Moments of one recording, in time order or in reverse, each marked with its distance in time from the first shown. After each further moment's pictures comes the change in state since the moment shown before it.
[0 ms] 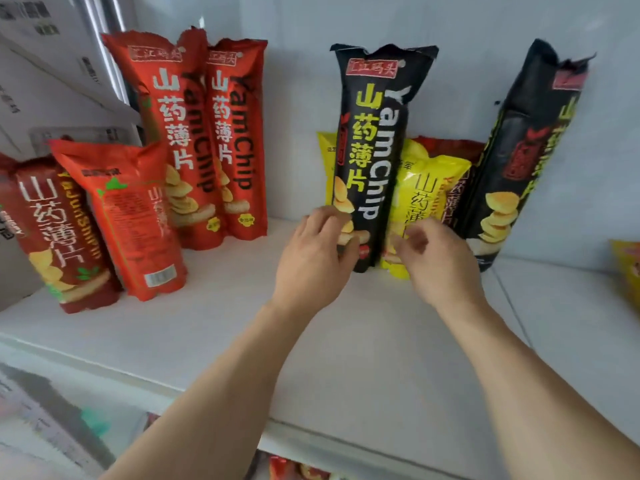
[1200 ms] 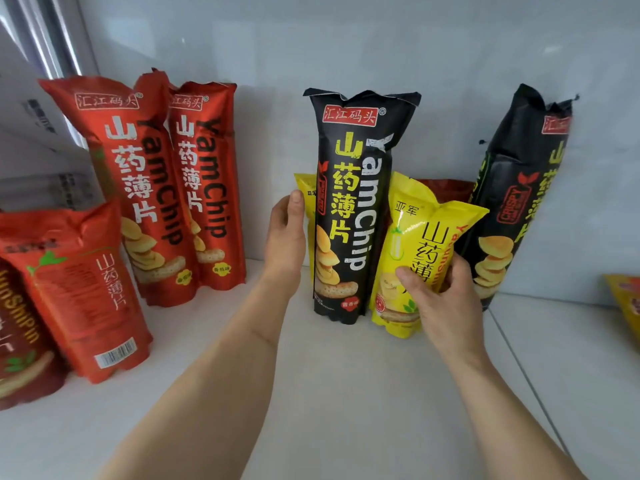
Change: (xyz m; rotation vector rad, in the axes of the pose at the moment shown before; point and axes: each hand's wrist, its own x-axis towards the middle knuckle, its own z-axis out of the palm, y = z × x) left_hand 0.104 -0.040 0.046 -0.900 0.010 -0.791; right_hand 0.025 0.027 0.011 0.548 0.141 0.255
